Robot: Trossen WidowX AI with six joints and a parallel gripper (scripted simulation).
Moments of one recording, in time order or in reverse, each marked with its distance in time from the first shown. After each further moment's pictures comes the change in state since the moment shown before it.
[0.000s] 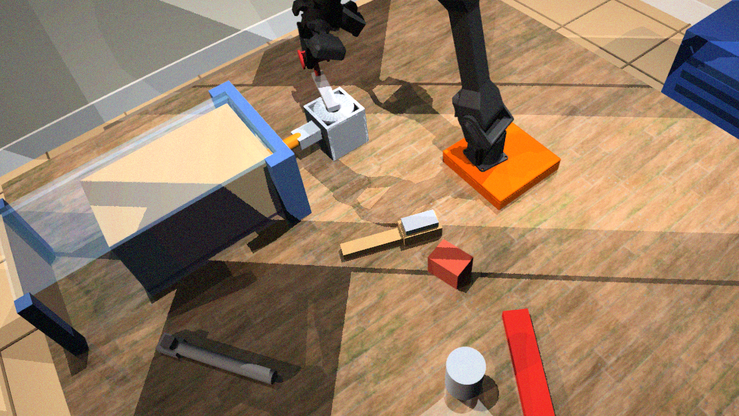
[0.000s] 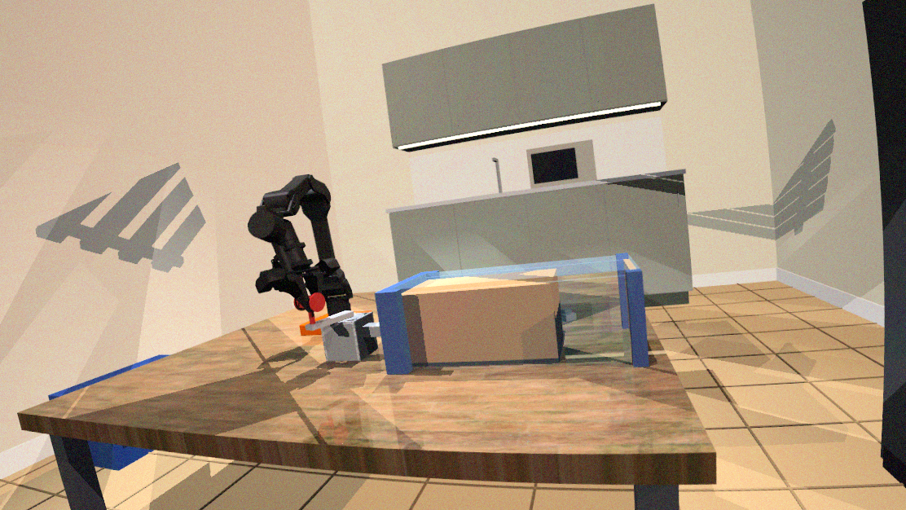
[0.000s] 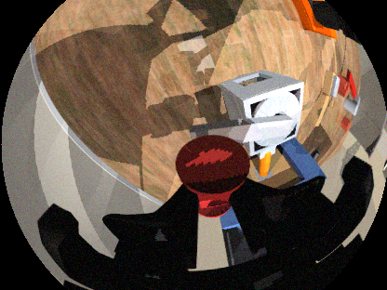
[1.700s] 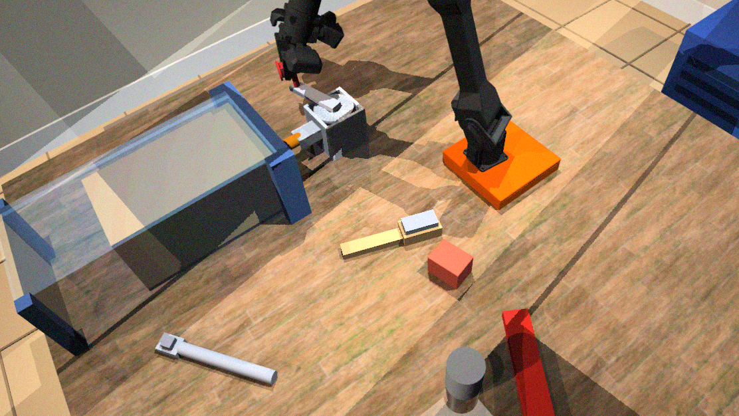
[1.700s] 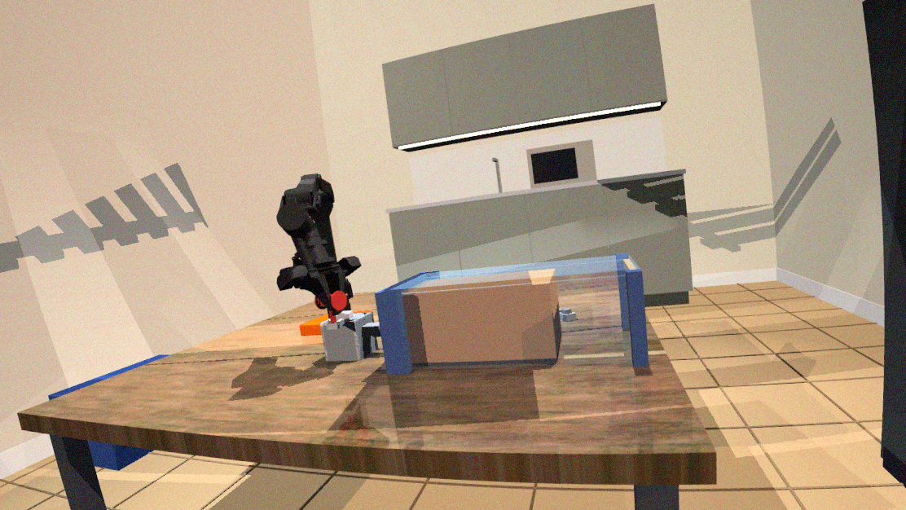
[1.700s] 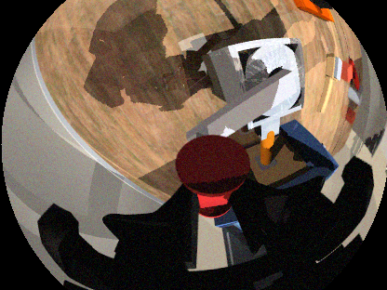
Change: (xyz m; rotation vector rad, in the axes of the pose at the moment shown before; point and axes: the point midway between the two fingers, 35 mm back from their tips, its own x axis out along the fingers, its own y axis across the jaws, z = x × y) arm 0.020 -0.017 -0.046 0.000 0.005 0.018
